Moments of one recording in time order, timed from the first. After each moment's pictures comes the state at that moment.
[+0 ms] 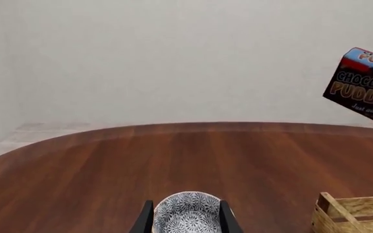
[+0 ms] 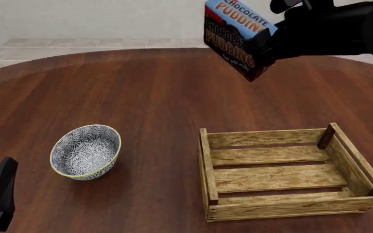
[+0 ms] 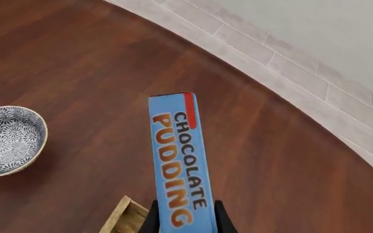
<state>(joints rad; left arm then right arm) -0.04 0.00 -0.13 0.03 -0.02 0.41 1.32 -1.40 0.60 -0.28</state>
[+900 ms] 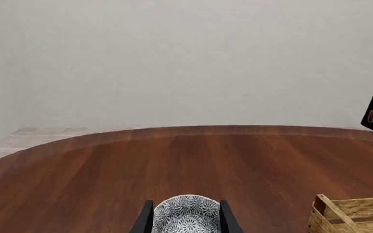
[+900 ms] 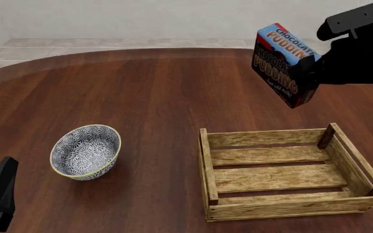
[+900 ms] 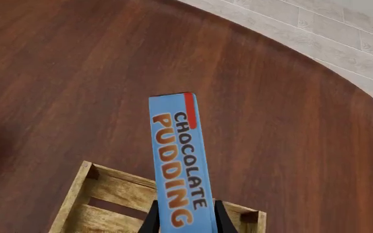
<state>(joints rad) -0.05 0.00 -0.12 0.00 -0.02 0.19 1.20 -1.20 0.65 -0.20</state>
